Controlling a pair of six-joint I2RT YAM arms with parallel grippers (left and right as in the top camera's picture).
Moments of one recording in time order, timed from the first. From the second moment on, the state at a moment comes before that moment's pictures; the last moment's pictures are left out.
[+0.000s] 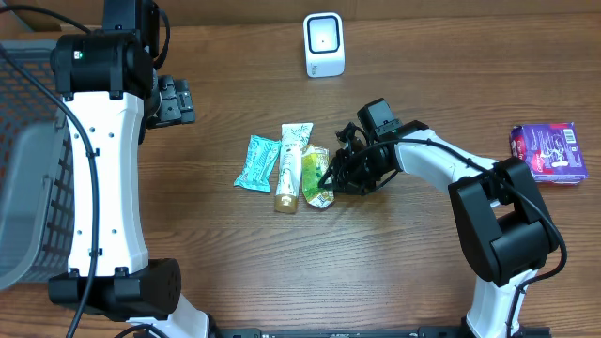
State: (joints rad) left arm 0.00 1.78 2.15 -1.65 -0.31 -0.25; right arm 0.42 2.02 1.24 -0.58 -0.76 0.48
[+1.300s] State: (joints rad) left arm 0.00 1.78 2.15 -1.65 -0.31 -0.25; right arm 0.66 2.04 1.57 -1.04 -0.01 0.25
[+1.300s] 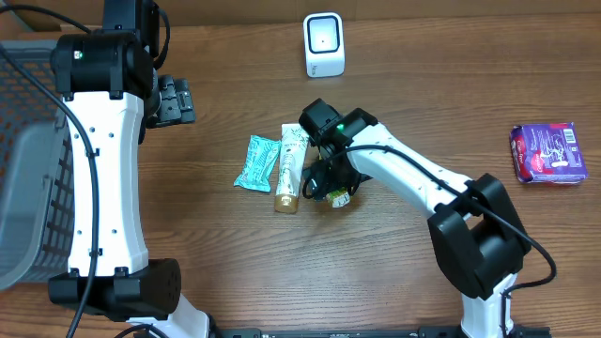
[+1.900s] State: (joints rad) left arm 0.00 1.78 2.15 -1.65 -0.32 -0.25; right arm 0.58 2.09 1.57 -1.03 -0.16 0.24
